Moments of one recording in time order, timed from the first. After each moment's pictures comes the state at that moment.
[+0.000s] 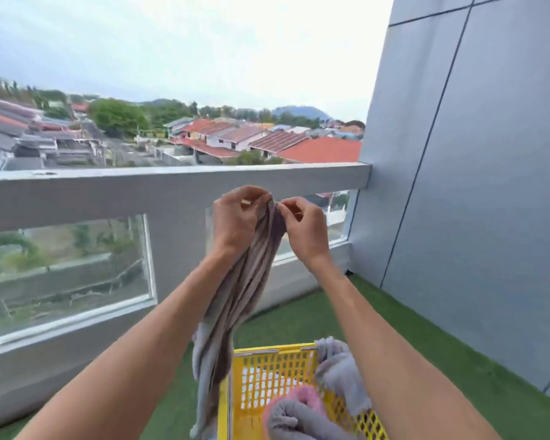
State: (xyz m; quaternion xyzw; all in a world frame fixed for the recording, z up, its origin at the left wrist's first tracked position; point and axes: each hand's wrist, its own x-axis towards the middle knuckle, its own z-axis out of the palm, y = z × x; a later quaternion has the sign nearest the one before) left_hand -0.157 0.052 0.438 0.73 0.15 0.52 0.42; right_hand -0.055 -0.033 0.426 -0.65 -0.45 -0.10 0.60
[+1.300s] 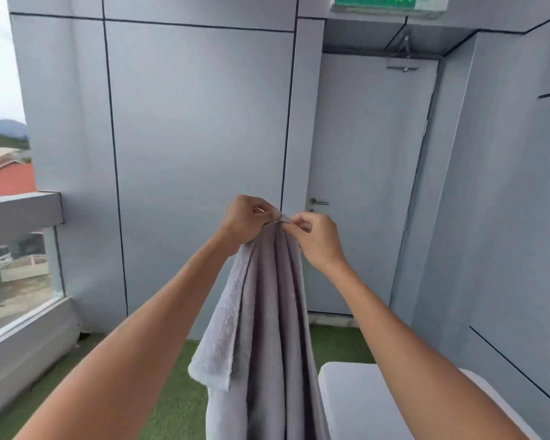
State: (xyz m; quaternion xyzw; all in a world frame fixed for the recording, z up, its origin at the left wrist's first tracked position) left_hand 0.347 -0.513 0.526 0.80 -0.23 0.17 0.53; right_hand 0.319 -0.671 0.498 -0.81 -0.13 -0.32 0.47
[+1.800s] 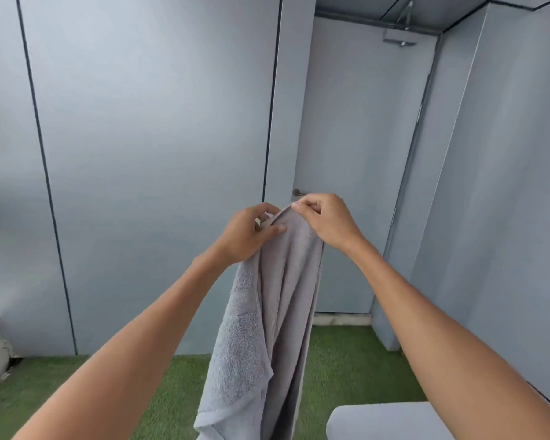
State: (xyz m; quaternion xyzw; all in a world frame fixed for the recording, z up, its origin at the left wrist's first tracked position) left_hand 0.603 -0.537 0.485 0.80 -0.36 0.17 0.45; right_hand 0.551 -0.717 0.518 -0.87 -0.12 -0.32 0.35
